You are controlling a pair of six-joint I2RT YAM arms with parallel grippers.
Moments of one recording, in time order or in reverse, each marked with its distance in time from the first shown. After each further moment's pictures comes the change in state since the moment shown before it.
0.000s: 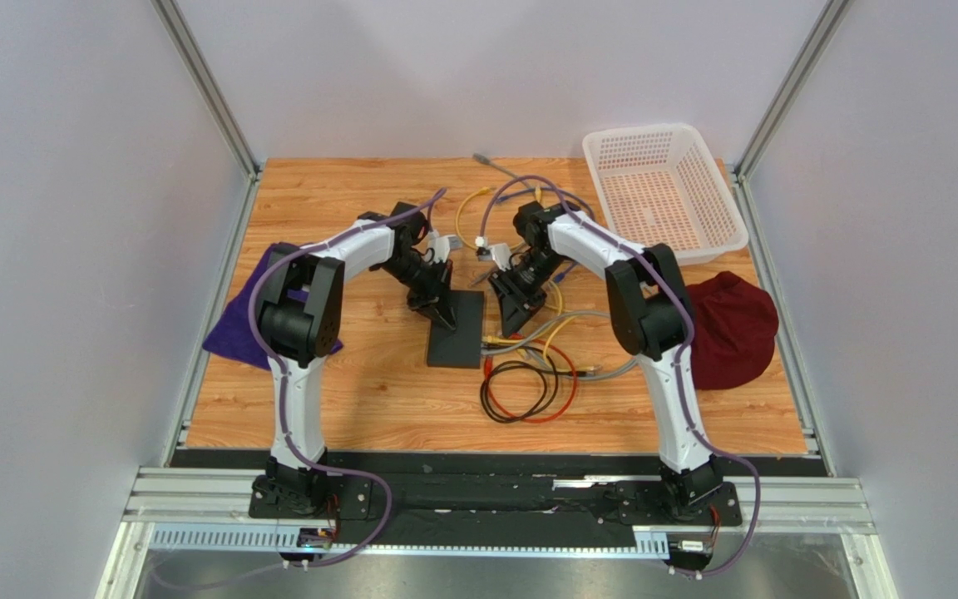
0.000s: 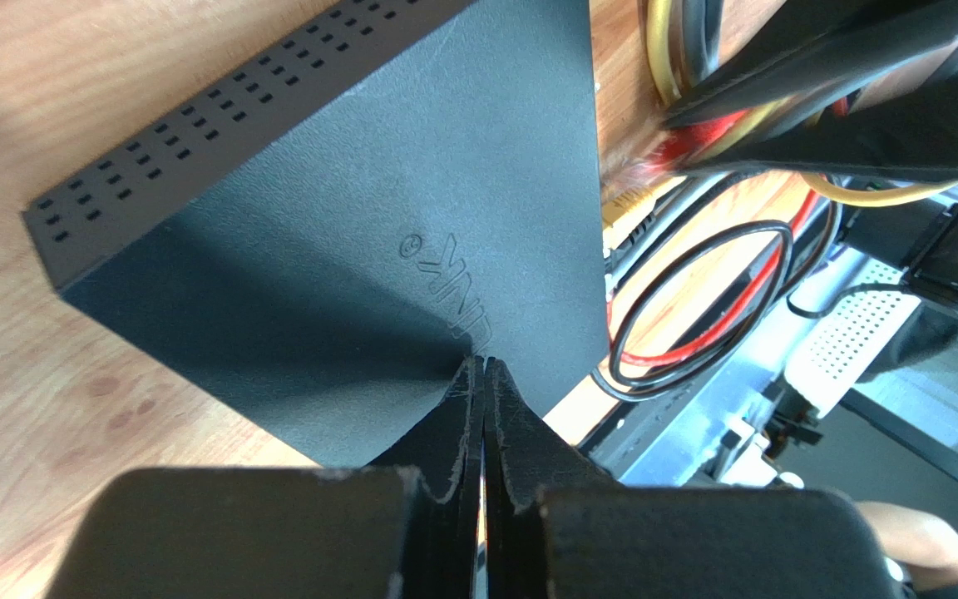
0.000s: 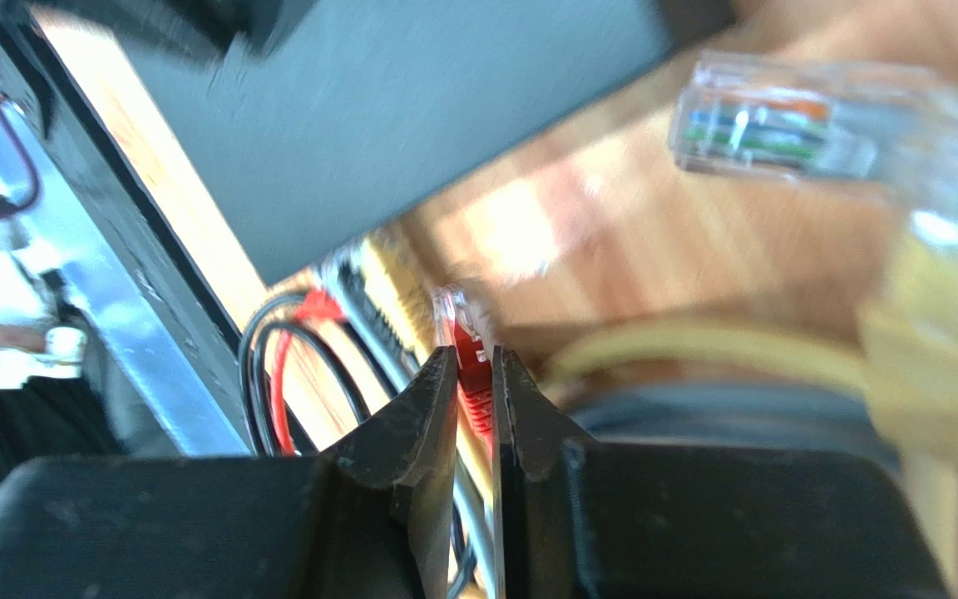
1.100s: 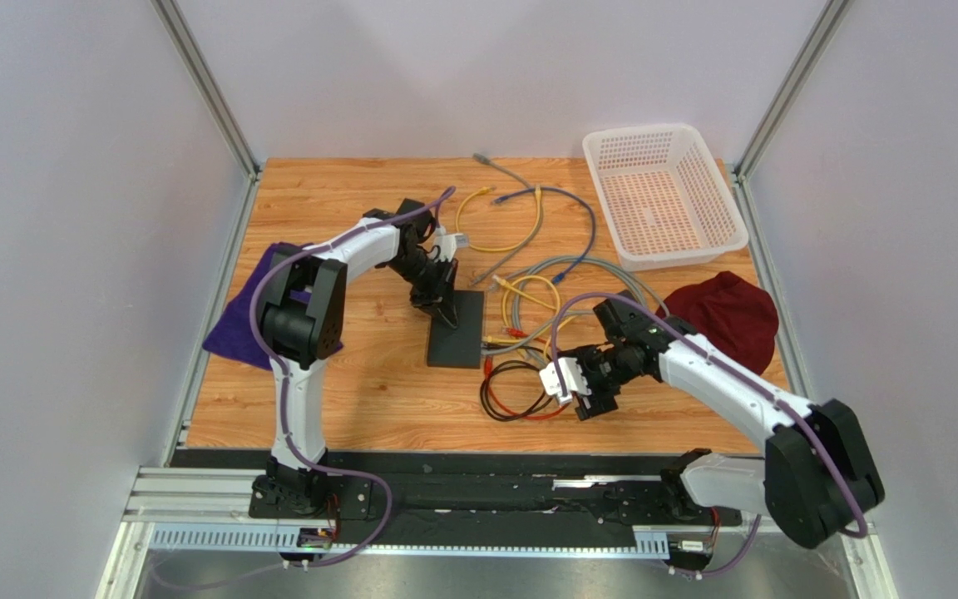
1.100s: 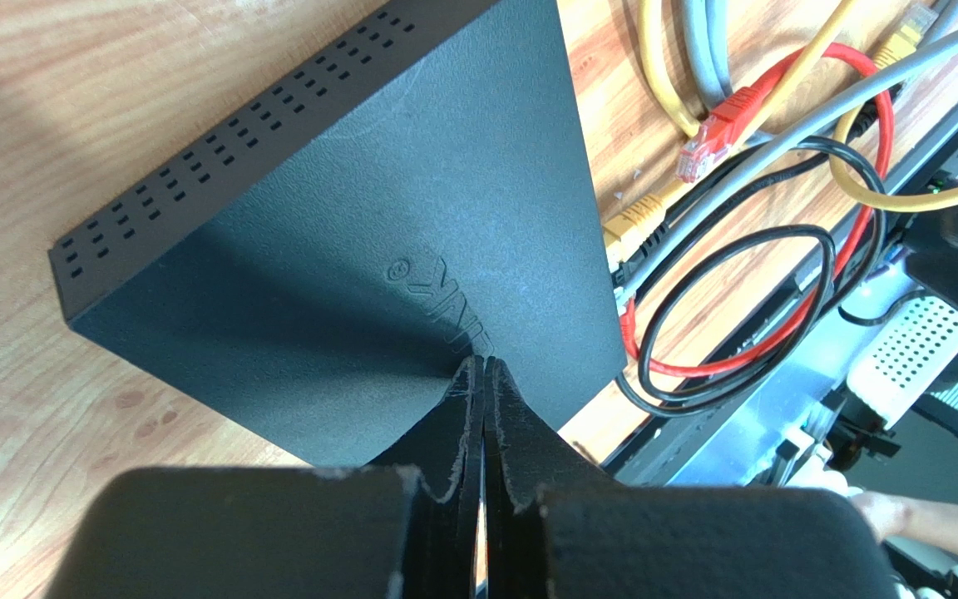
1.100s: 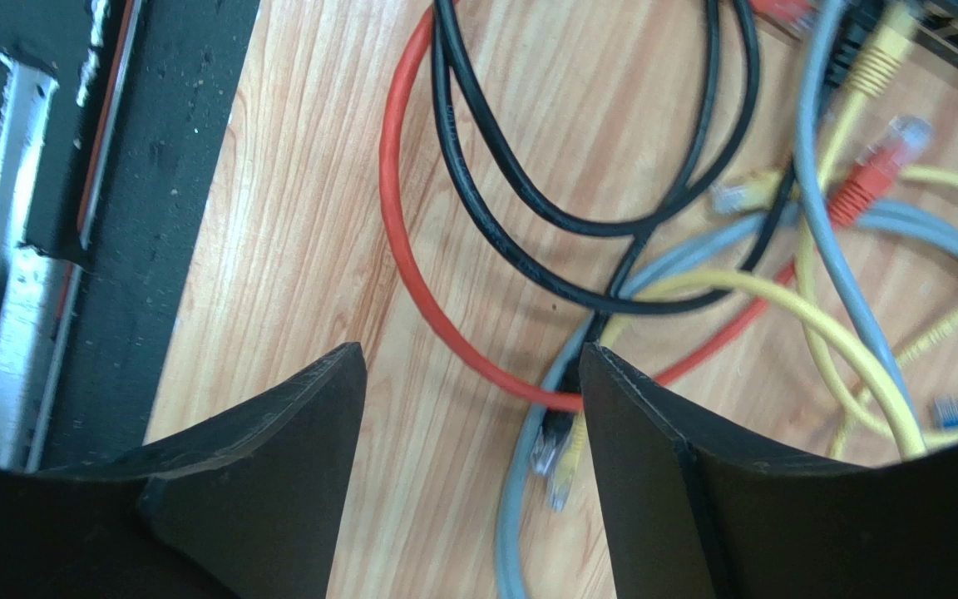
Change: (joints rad) left arm -0.030 -0.004 0.026 -0.009 -0.058 0.041; right arm 0.034 -1.121 -1.146 0.362 0.099 -1.036
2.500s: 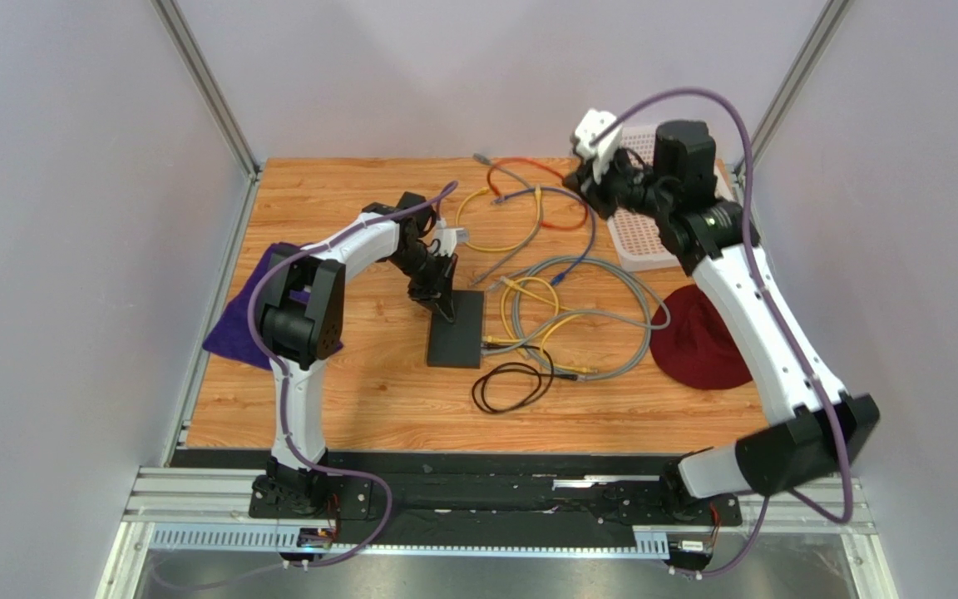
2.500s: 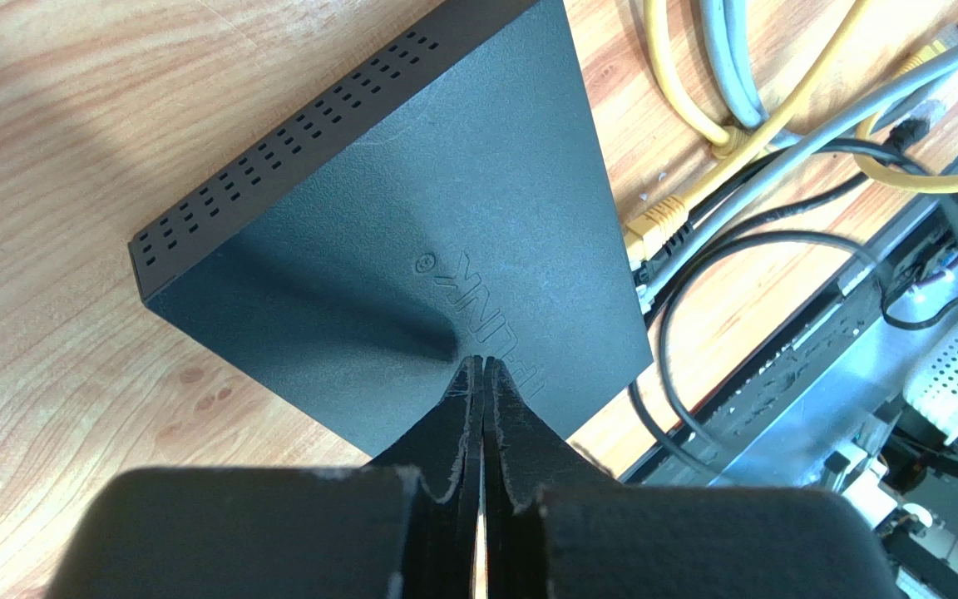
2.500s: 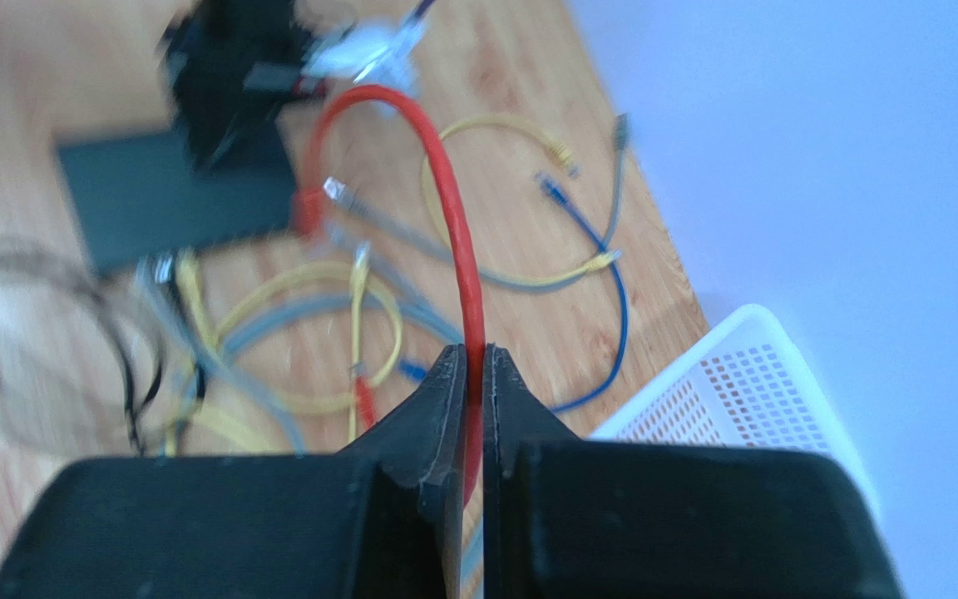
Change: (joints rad) left arm -0.001 -0.005 0.046 -0.031 -0.055 0.040; right arm -0.182 0.179 0.813 0.232 0.079 0.785
